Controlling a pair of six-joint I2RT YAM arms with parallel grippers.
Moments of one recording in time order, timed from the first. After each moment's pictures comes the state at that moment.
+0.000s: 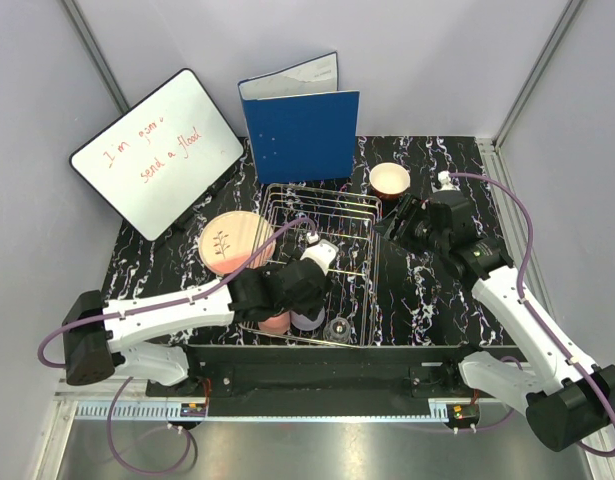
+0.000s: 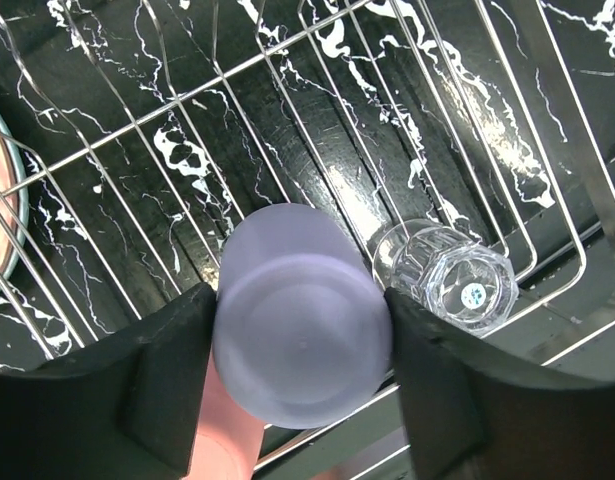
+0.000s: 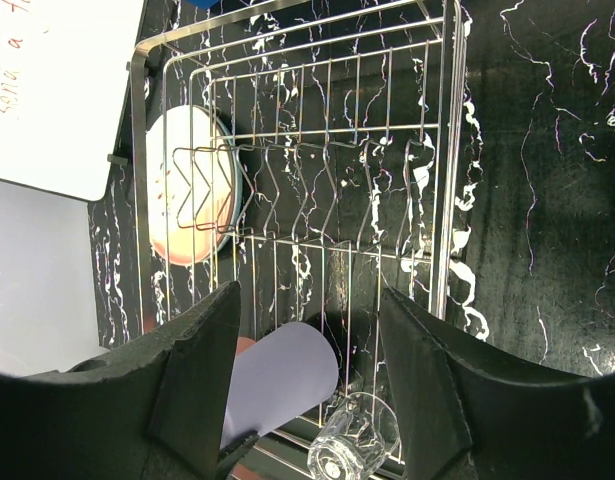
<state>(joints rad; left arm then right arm) -1.19 1.28 0.98 -0.58 -0.34 -0.45 0.40 1.02 0.96 -0.50 -0.07 0.79</state>
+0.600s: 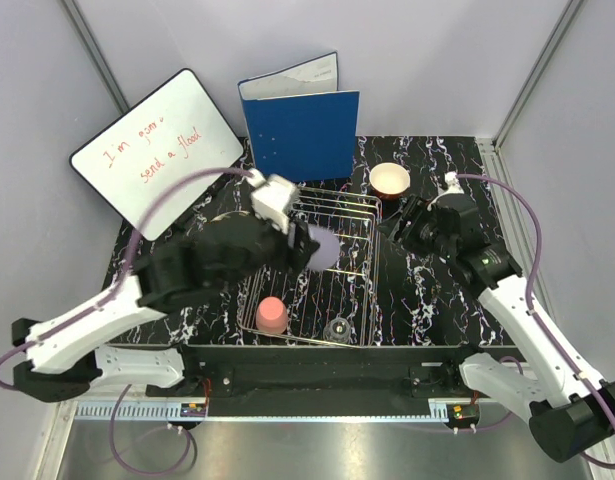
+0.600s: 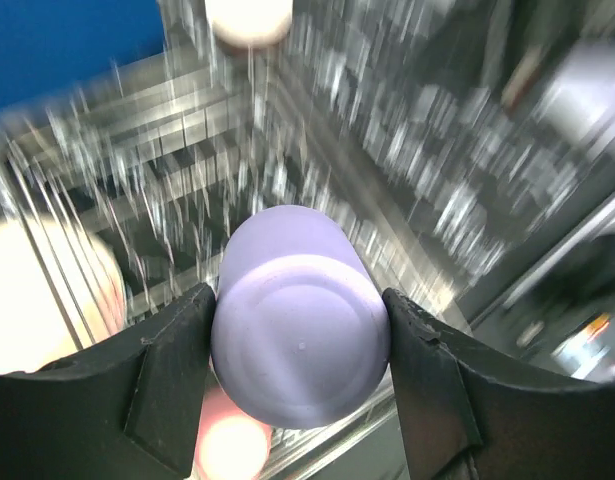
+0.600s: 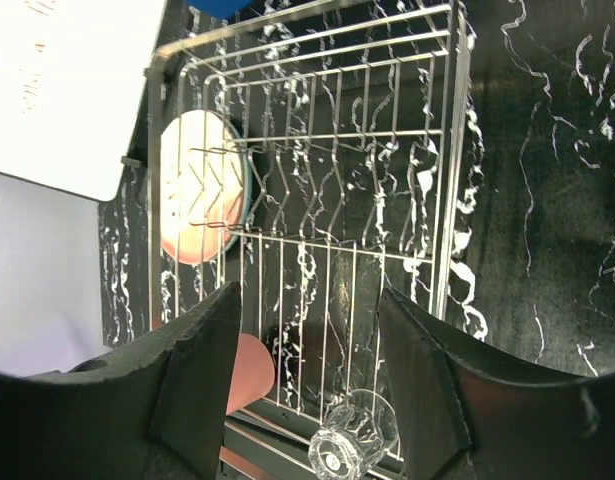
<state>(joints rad) -1.17 1.11 1.37 -0.71 -0.41 -0.33 0.40 0.97 0.96 -0.52 -0.07 0.78</state>
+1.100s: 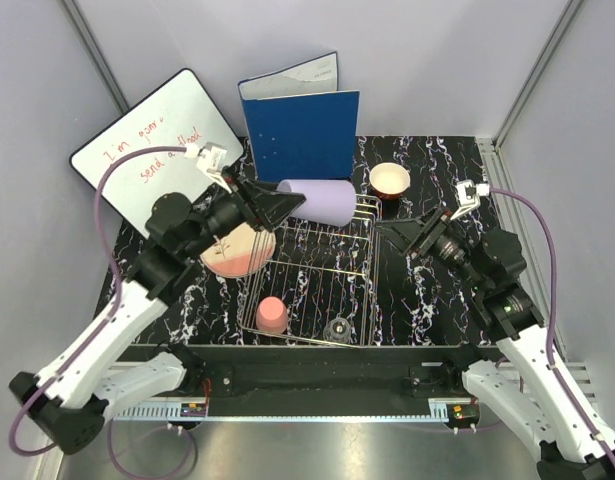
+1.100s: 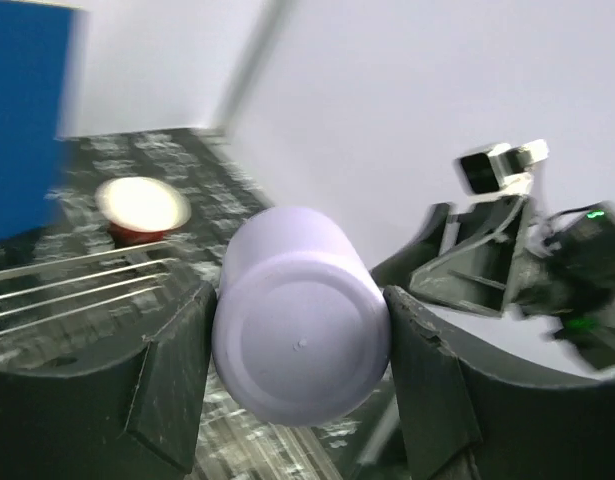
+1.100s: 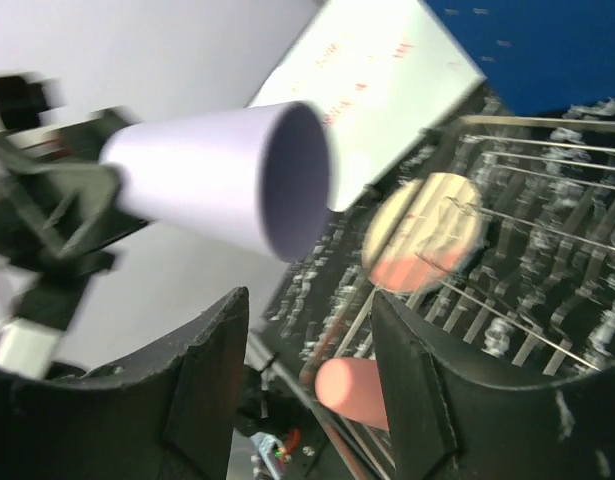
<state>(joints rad) -0.64 0.91 1.05 -0.01 0.23 -0.58 0.41 0.66 0.79 -0.08 -0.36 0.85</state>
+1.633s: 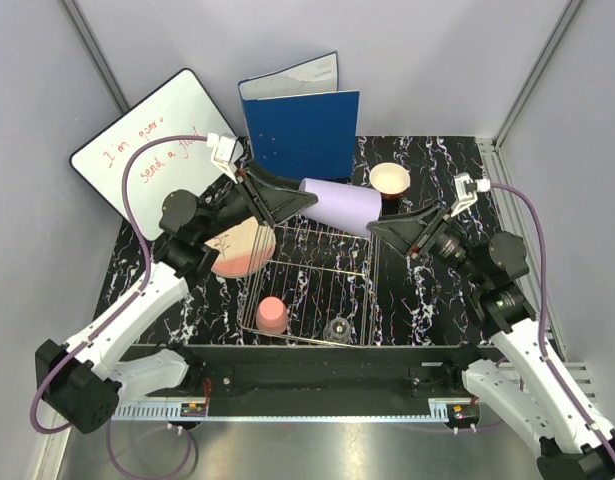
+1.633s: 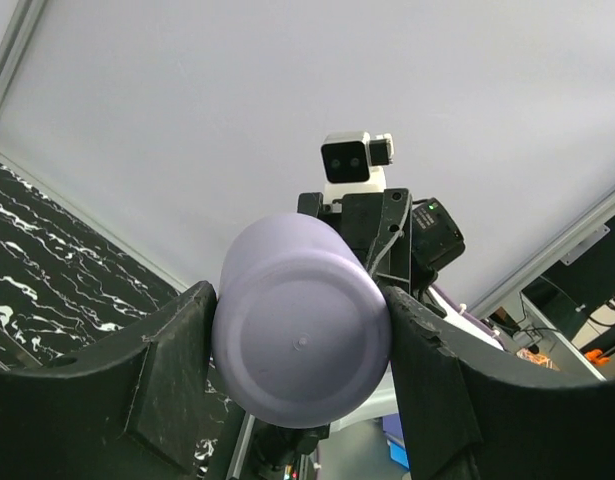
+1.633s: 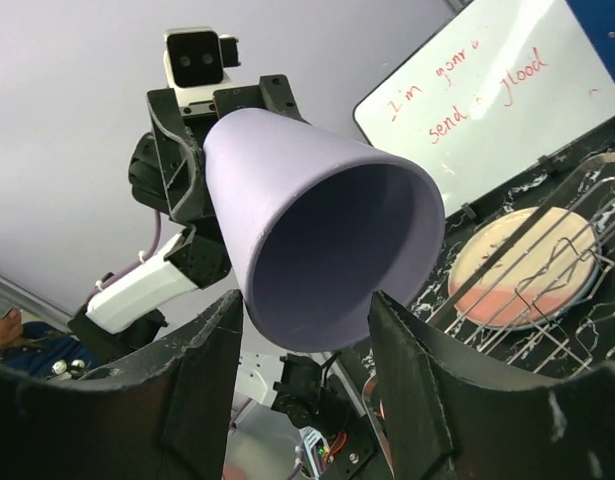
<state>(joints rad) -0.56 1.08 0.95 0.55 0.62 -0.97 0.41 0.69 0.74 0.23 -0.54 0.96</state>
